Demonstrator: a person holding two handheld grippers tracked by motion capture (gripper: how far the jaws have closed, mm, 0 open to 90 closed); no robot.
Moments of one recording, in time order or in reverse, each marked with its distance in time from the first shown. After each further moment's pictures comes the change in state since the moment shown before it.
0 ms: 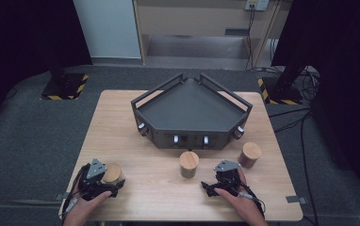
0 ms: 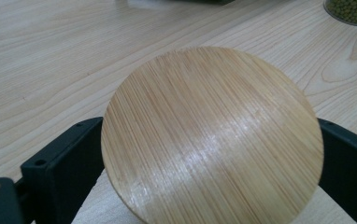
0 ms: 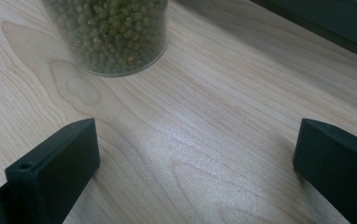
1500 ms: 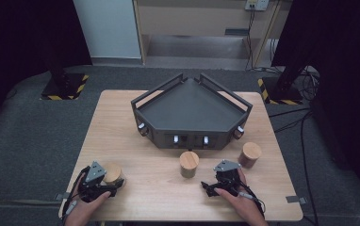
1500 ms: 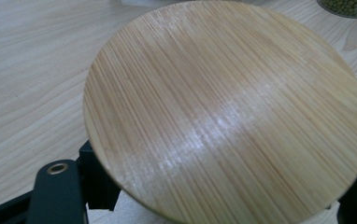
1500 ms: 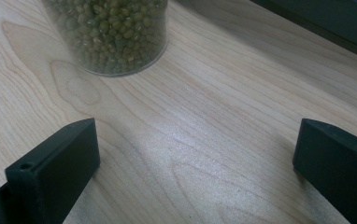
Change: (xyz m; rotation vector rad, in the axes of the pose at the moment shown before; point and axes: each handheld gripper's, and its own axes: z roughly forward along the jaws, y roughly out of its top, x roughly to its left) left arm 0.000 -0.008 -0.001 -0.015 -0.011 0.023; right arm 0.000 0.000 0.000 0.000 0.000 0.000
